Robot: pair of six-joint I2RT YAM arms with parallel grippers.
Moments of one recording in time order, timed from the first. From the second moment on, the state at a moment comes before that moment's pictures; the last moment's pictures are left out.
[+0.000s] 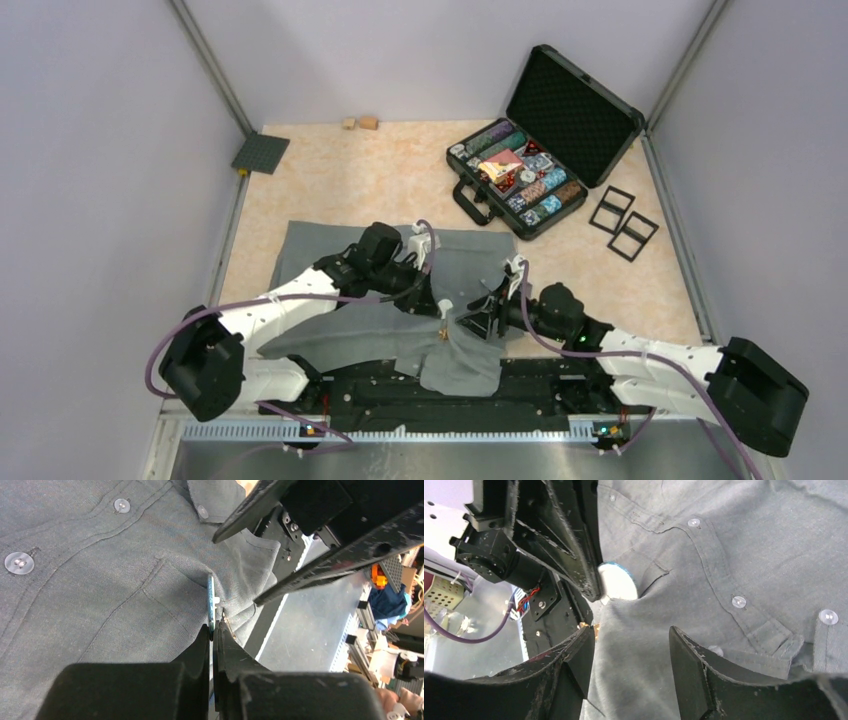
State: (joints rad) left arm -0.70 1.25 0.74 -0.28 0.66 -0.36; right arm 0.90 0.92 0.16 0.59 -0.22 0.51
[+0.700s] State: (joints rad) left arm -0.70 1.30 0.78 -0.32 0.80 -0.29; right arm 0.86 1.11 0.13 0.88 -0.36 0.57
